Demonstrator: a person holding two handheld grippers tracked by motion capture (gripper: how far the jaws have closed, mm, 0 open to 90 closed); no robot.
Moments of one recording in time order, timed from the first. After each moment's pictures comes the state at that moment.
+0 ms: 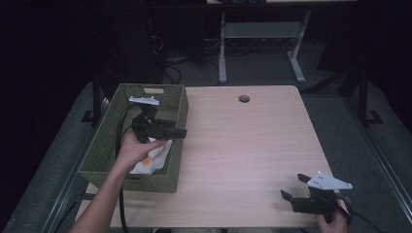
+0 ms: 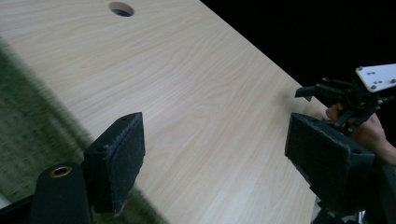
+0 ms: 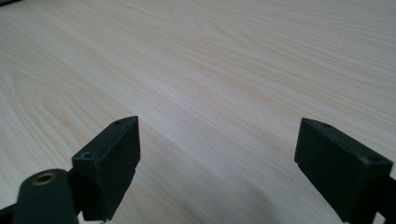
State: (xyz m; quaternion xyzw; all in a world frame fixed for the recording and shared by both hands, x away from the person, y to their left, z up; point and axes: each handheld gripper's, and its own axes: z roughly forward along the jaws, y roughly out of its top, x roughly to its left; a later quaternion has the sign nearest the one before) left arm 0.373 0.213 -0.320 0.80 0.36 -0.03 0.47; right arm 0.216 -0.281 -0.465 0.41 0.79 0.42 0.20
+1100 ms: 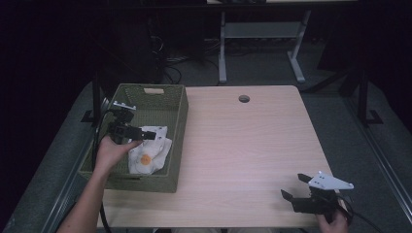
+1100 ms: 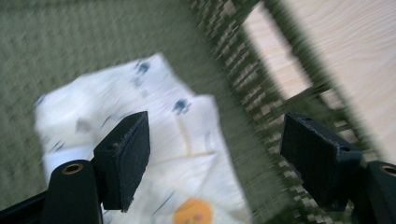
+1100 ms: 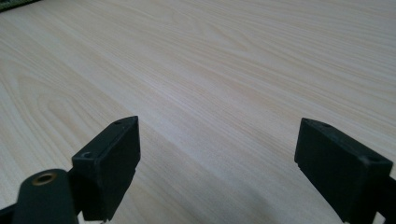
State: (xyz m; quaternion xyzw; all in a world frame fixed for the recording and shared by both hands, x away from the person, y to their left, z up) left arm 0.390 0.281 -0.360 0.80 0.52 0.06 0.30; right arm 0.216 -0.282 -0.463 0.40 0.79 0.42 0.20
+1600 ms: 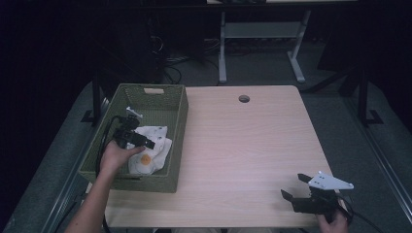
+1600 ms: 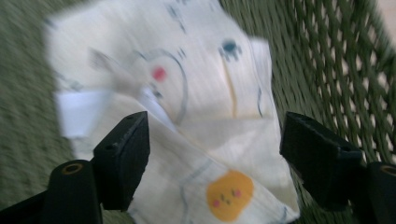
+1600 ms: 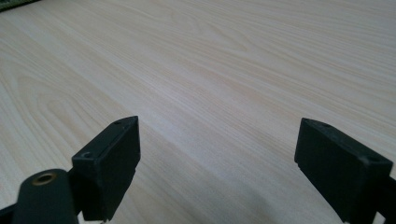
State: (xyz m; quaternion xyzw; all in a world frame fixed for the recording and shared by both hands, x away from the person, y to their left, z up) left arm 0.400 0.272 -0.390 0.81 0.56 0.03 0.18; right arm 0.216 -0.282 -0.463 0.40 0.79 0.42 0.20
